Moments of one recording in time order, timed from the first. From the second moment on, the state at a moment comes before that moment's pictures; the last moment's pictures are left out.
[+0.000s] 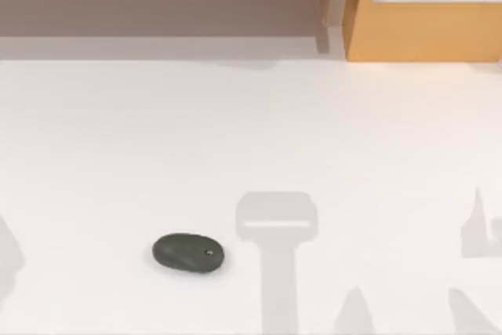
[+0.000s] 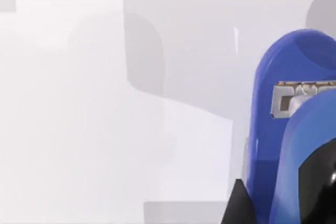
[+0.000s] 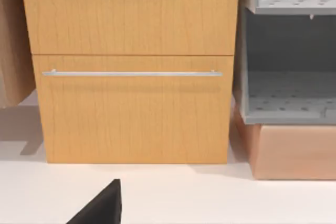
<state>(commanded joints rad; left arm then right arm) 0.77 1.72 0.99 -0.84 0.00 0.71 0.00 0.00 0.00 0.00 0.00 0.00</state>
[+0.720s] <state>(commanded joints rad) 0.41 1.94 1.32 -0.97 0.00 0.37 0.00 0.00 0.00 0.00 0.00 0.00</state>
